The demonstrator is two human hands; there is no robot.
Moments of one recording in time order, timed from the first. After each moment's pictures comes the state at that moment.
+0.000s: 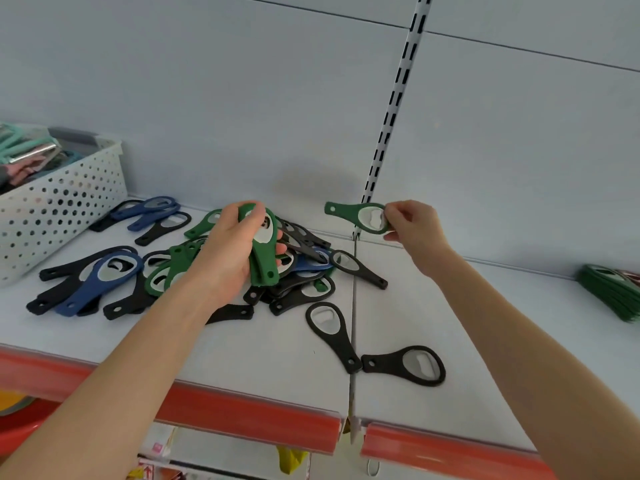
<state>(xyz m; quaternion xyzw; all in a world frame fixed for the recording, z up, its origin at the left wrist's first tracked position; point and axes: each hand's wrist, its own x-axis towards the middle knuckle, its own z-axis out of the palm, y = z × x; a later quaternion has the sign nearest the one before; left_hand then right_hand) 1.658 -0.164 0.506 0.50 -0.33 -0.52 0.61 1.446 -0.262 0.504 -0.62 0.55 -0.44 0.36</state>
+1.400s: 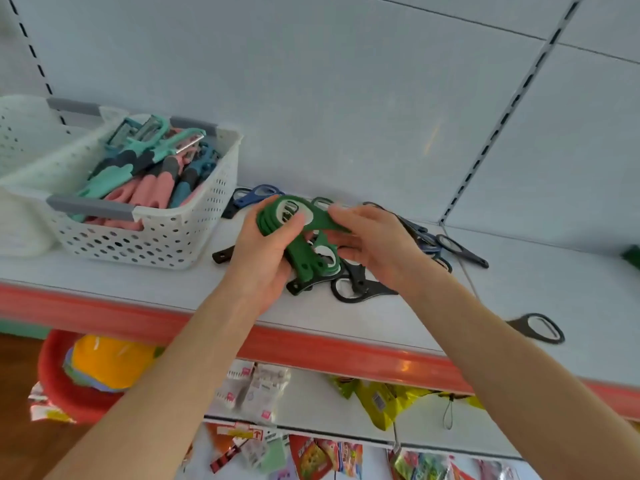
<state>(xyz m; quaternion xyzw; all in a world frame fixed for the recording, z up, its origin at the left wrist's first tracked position) 1.813 -0.104 0.489 0.37 -0.27 -0.59 0.67 1.677 -0.147 0.508 -0.53 0.49 -0.38 0.57</state>
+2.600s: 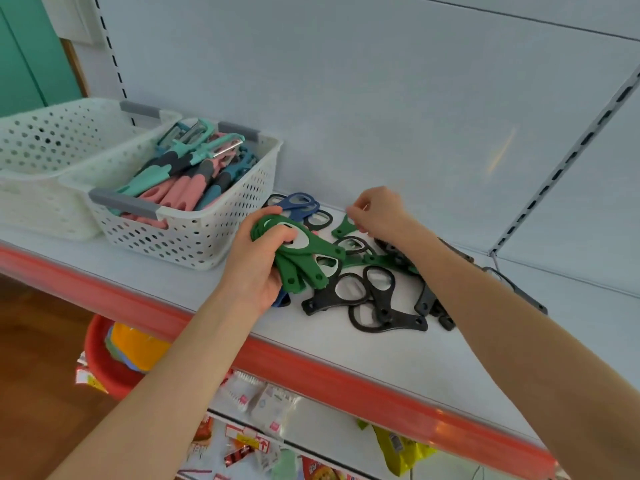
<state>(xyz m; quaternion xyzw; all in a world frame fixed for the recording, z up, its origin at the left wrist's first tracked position) 1.826 -0.116 0.483 0.41 -0.20 -0.52 0.72 1.701 -0.249 0.503 -0.78 0.55 -0.19 0.22</state>
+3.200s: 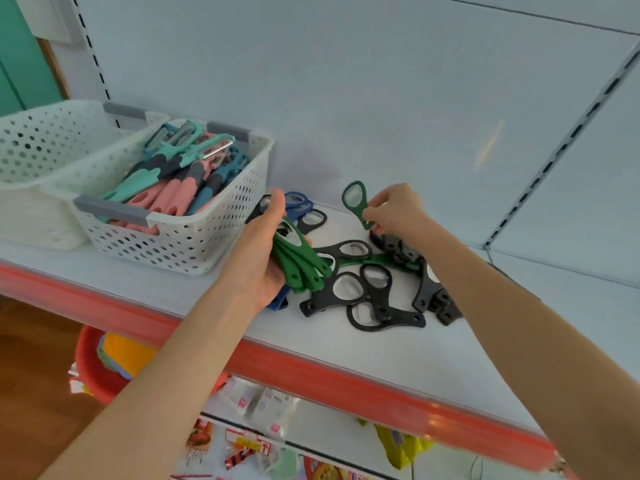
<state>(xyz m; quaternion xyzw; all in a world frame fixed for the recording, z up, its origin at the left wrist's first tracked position) 1.828 -0.128 0.486 0.43 -0.21 -0.57 0.67 1.680 -0.254 0.506 -0.70 0.61 -0.25 0.29</state>
